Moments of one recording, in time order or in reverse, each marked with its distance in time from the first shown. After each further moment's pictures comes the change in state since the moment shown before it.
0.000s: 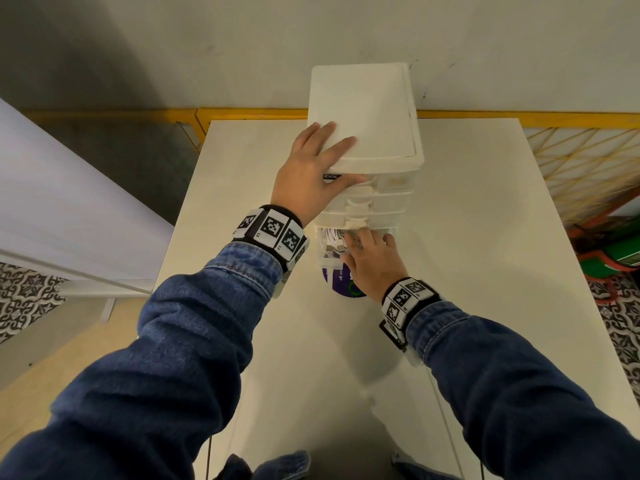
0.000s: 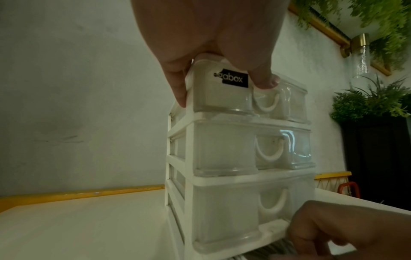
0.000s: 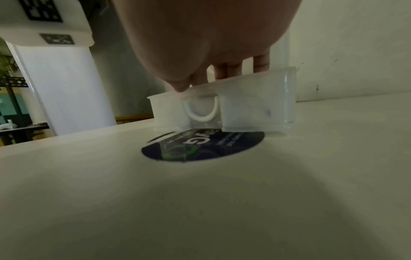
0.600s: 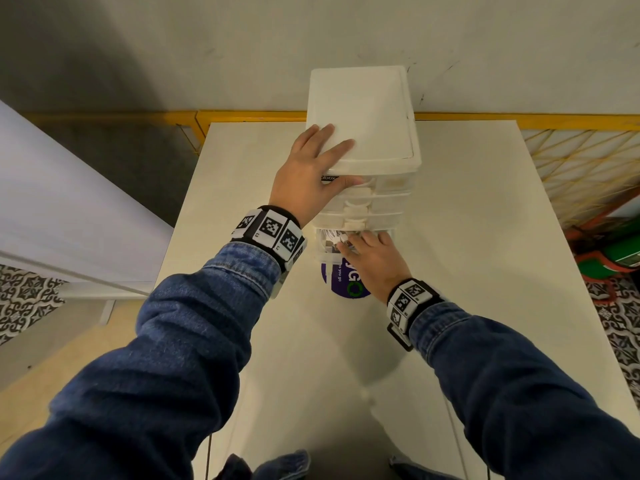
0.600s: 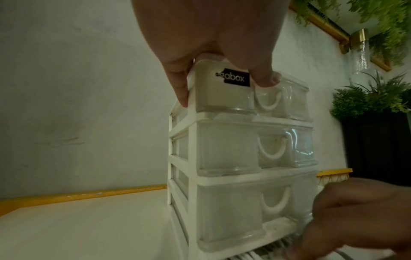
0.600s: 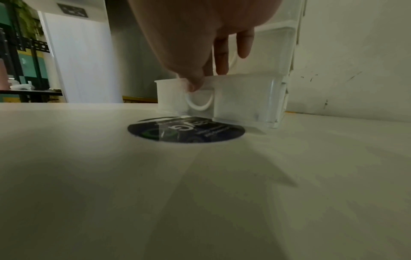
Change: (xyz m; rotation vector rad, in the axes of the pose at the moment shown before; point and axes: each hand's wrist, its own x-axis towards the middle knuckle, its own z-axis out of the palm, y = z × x) left_hand 0.001 -0.001 0.000 0.004 -0.010 0.016; right_hand -0.003 0.009 -0.003 -0.243 0.063 -0.242
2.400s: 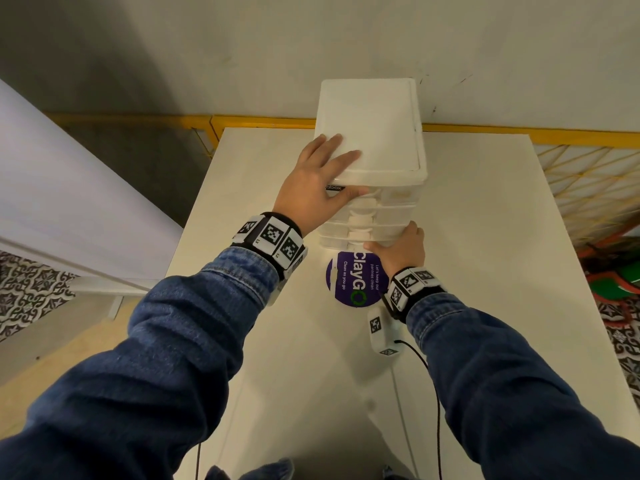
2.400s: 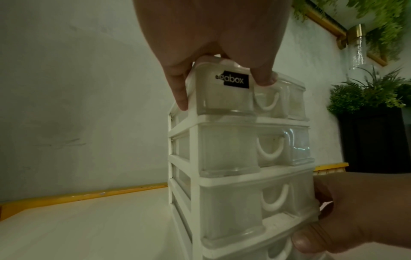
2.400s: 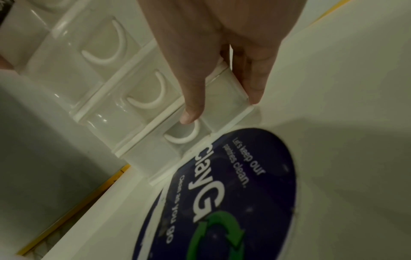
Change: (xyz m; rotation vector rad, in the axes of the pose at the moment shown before) left_hand -0.005 0.005 -0.009 -0.005 -0.089 -0.028; right_hand 0.025 0.031 0.010 0.949 0.085 1.011
